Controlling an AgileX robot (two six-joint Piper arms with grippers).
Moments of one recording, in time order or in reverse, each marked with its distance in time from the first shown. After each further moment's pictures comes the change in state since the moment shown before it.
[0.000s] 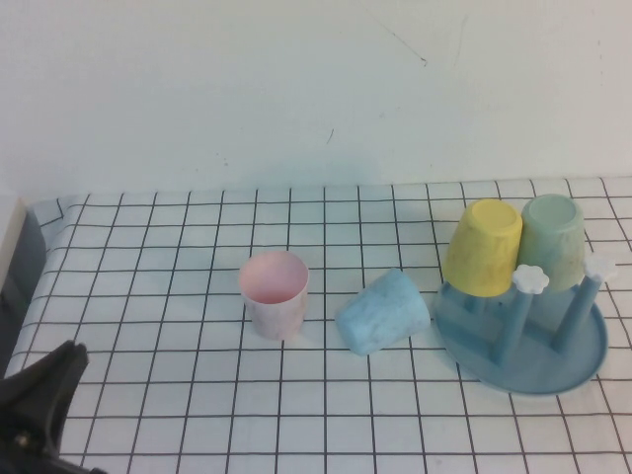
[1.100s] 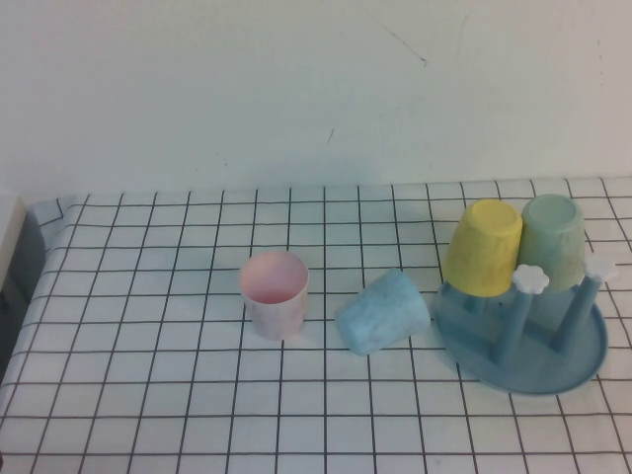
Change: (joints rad) right arm 0.000 0.000 0.000 0.004 0.000 0.002; left arm 0.495 -0.527 0.159 0.239 0.531 -0.173
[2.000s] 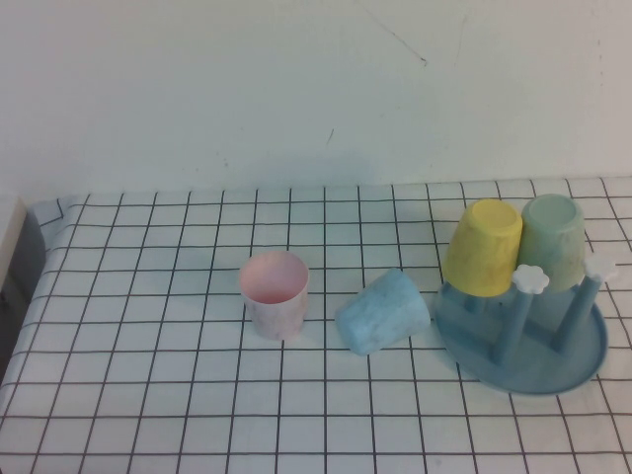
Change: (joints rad) right arm 0.000 0.000 0.000 0.000 0.000 0.014; left arm -0.002 -0.078 -0.002 0.164 0.158 -0.290
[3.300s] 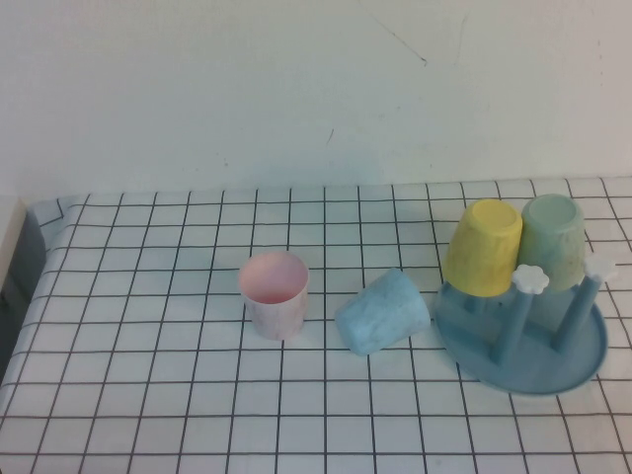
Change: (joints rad) right arm -0.349 -0.315 0.428 -0.097 -0.418 0.041; left arm 0.000 0.000 -0.002 0.000 0.007 0.000
